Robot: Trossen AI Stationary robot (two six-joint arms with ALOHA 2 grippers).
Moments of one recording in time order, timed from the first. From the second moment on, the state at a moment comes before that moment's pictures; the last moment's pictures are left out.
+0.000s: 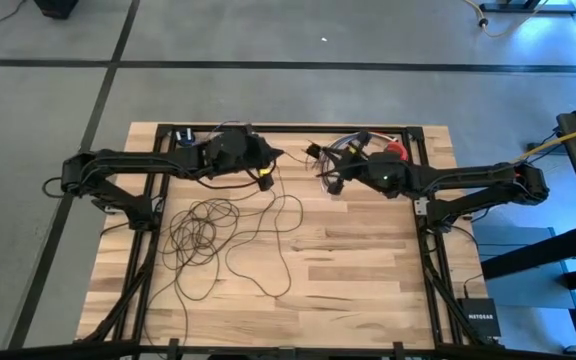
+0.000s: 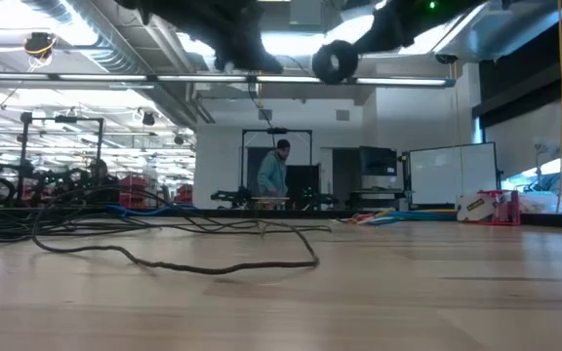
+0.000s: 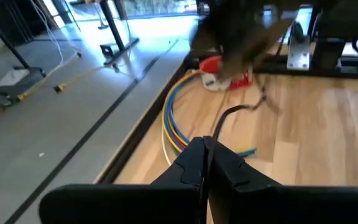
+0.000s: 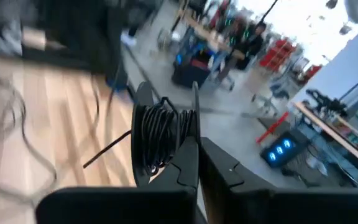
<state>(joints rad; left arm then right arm) 0.23 1.40 1.03 0.03 -0.25 0.11 -0.07 1.14 0.80 0.18 0.56 -0.40</state>
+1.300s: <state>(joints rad) 0.05 1.43 1.03 0.36 -0.13 0.15 -0.07 1.17 0.80 0.30 0.55 -0.50</state>
